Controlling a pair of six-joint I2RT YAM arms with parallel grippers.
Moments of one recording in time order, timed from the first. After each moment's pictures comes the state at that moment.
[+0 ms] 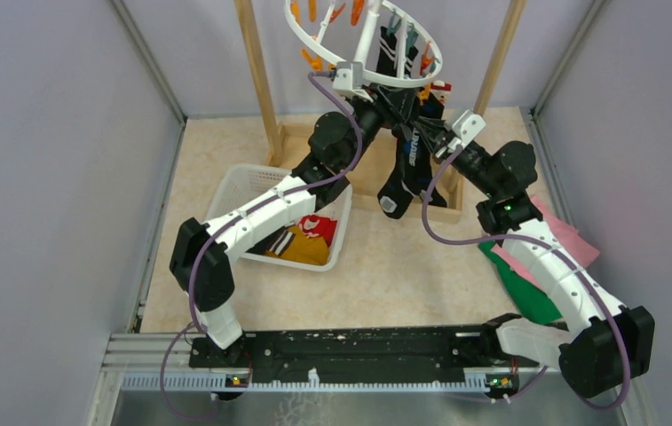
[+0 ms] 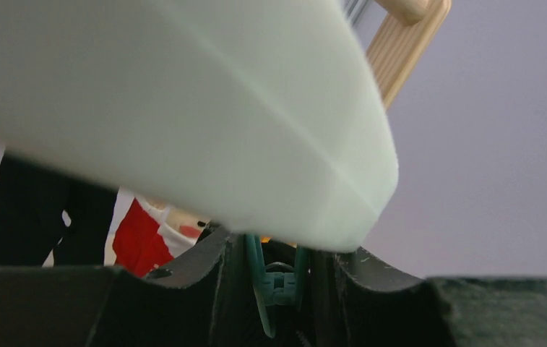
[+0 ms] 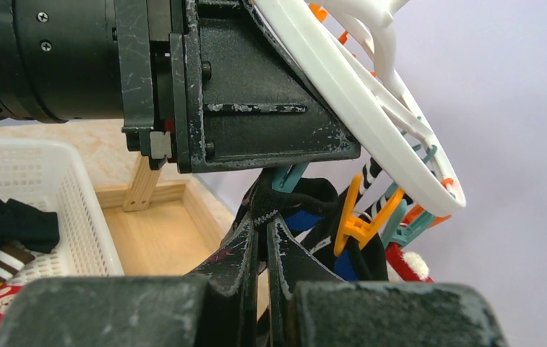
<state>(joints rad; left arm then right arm) -0.80 1.74 1.57 0.57 -0.18 -0.47 0.35 1.13 0.96 0.49 -0.46 -0.32</state>
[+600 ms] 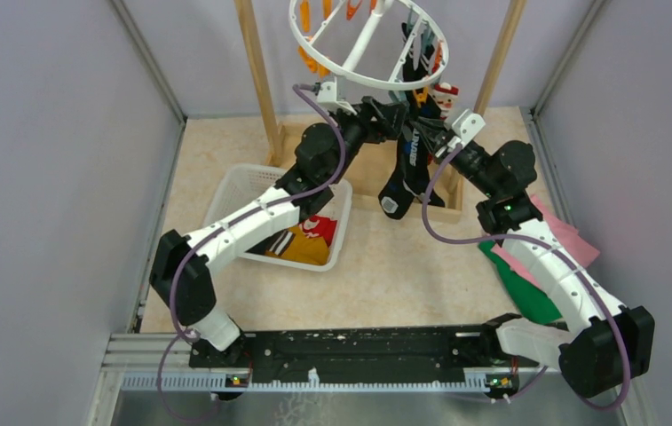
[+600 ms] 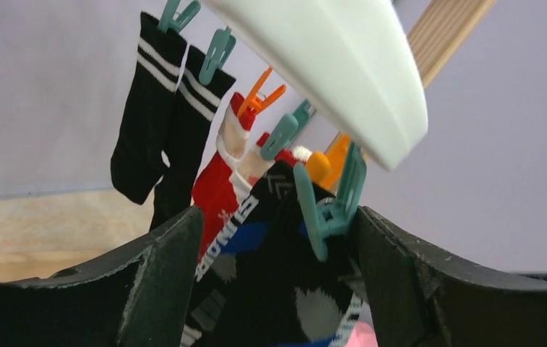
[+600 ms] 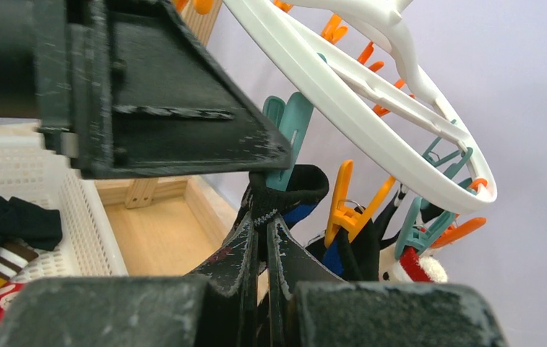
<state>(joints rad) -0.79 1.63 1.43 0.50 -0.22 -0.52 0.35 1.13 0.96 0.47 -0.46 -0.31</state>
